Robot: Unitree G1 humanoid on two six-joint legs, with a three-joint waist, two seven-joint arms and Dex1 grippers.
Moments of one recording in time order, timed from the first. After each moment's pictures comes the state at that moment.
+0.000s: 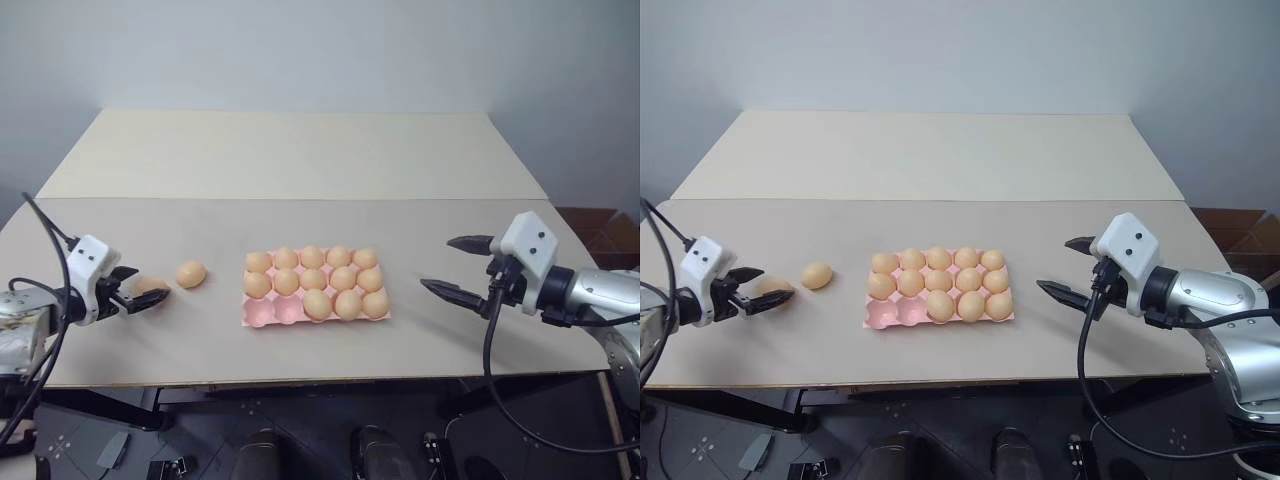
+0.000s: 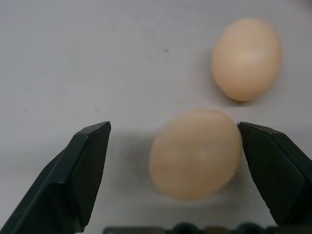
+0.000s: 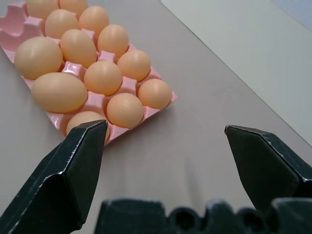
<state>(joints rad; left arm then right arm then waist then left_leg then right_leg) -0.31 0.93 0.18 0.39 -0.24 0.38 -0.95 -0.21 -0.88 -0.23 -0.51 0.46 0.67 0.84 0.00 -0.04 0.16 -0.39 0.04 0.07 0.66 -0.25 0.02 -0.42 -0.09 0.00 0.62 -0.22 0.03</state>
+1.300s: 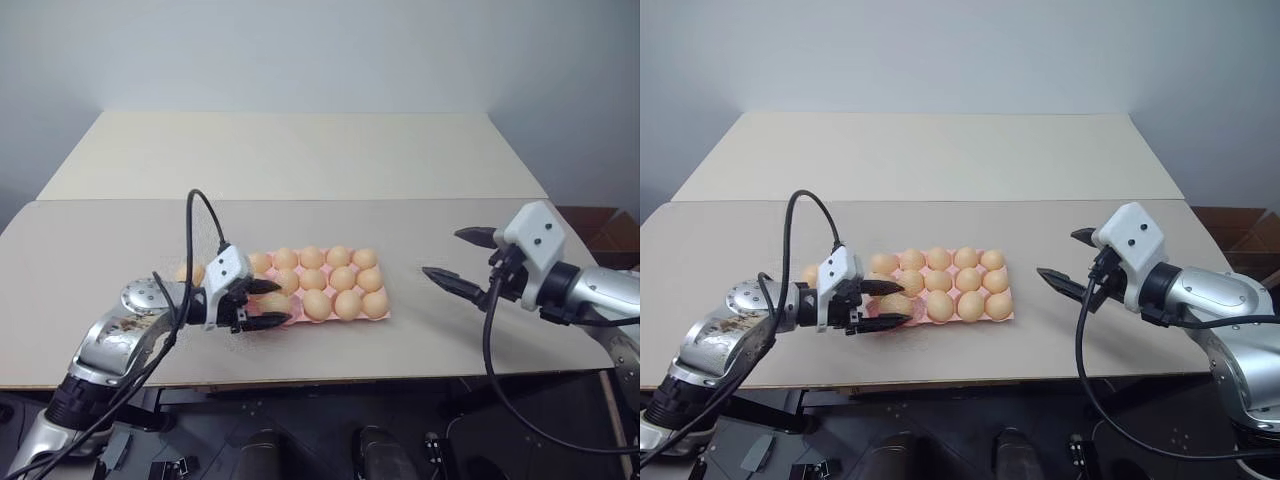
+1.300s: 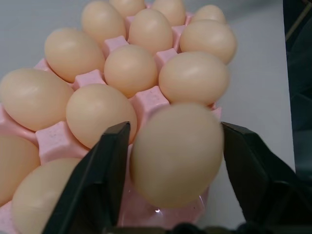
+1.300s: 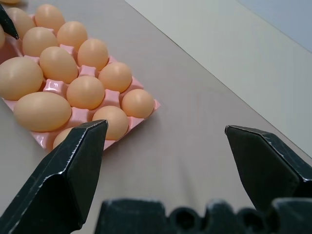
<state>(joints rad) -0.33 0.74 -0.10 -0.23 -0.42 0.56 -1.04 -0.22 -0.88 -0.25 -0.58 0.52 0.77 0.69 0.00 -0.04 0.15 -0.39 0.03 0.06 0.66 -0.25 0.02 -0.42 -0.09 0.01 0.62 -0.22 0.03</state>
